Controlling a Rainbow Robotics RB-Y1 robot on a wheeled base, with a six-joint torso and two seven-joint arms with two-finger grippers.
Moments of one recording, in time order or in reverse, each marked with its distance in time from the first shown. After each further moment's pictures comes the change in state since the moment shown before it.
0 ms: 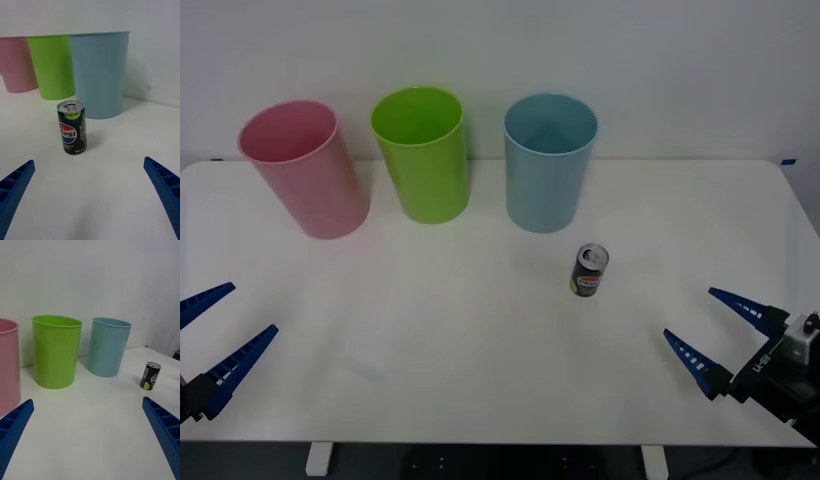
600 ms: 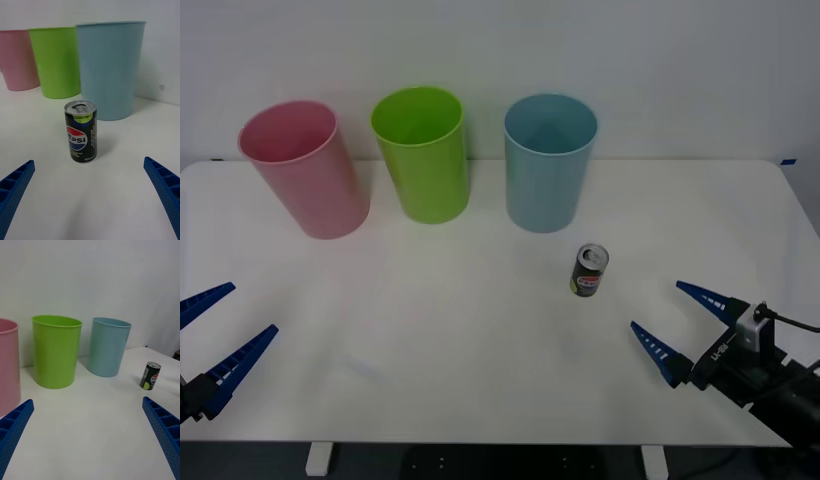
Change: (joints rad) right arm -0.043 0.024 0.115 0.000 0.000 0.115 0.037; left arm 0.000 0.000 0.000 0.000 0.000 0.000 0.000
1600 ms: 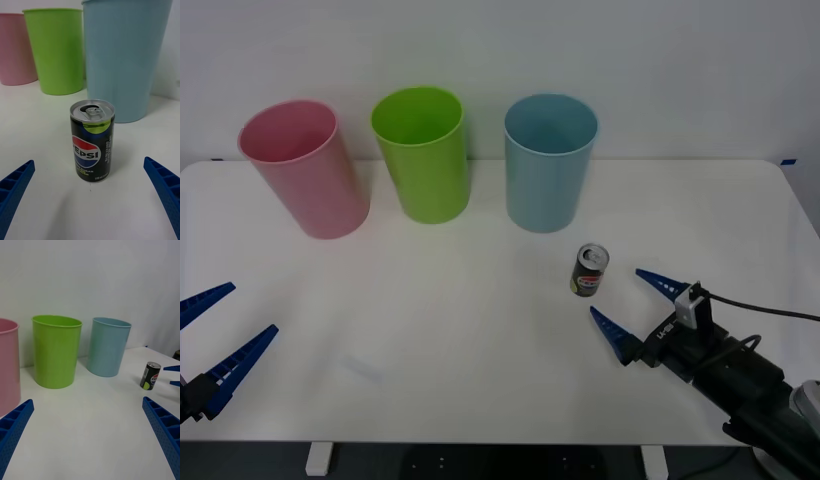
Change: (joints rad) right arm -0.123 0.058 0.116 0.077 0.048 0.145 0.026; left arm 0.000 0.000 0.000 0.000 0.000 0.000 0.000
